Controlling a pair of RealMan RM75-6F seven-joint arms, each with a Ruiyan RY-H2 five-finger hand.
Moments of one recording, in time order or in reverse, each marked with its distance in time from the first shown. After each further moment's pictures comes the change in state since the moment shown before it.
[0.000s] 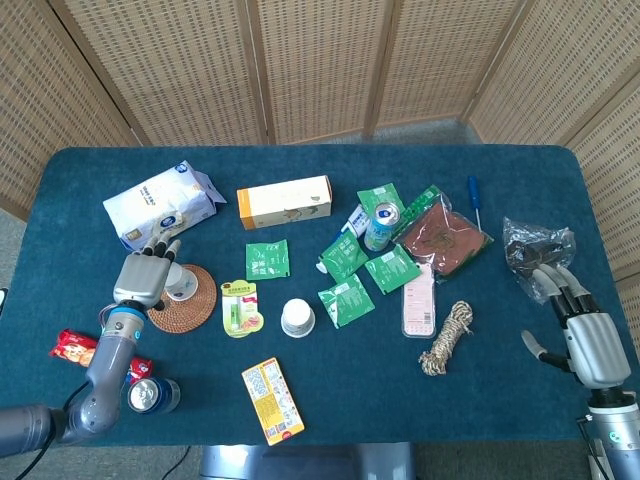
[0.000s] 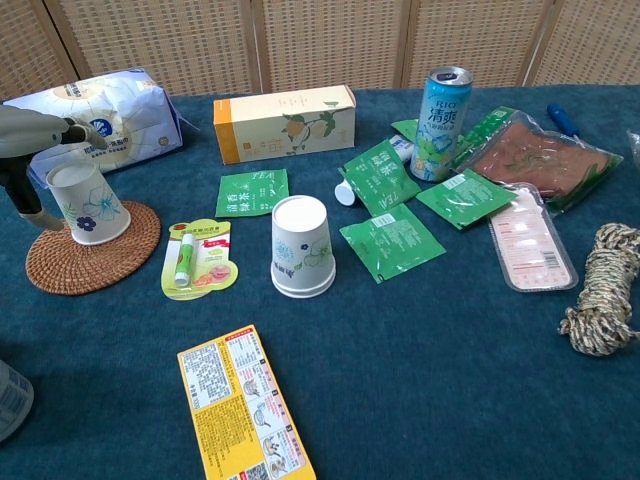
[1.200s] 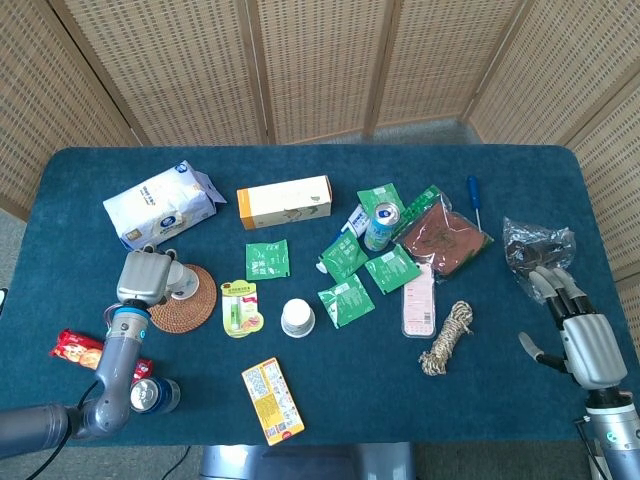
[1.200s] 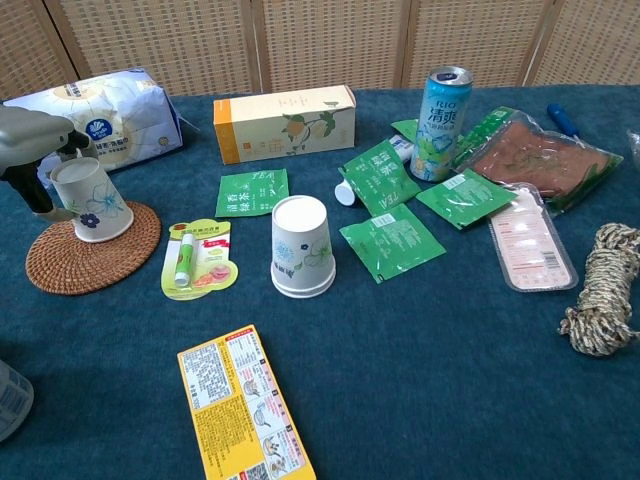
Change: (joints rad) left arm 0.015 -0.106 0.025 0.134 0.105 0.068 -0.054; right arm -0.008 -0.007 0.008 0.007 -0.014 -0.018 0.004
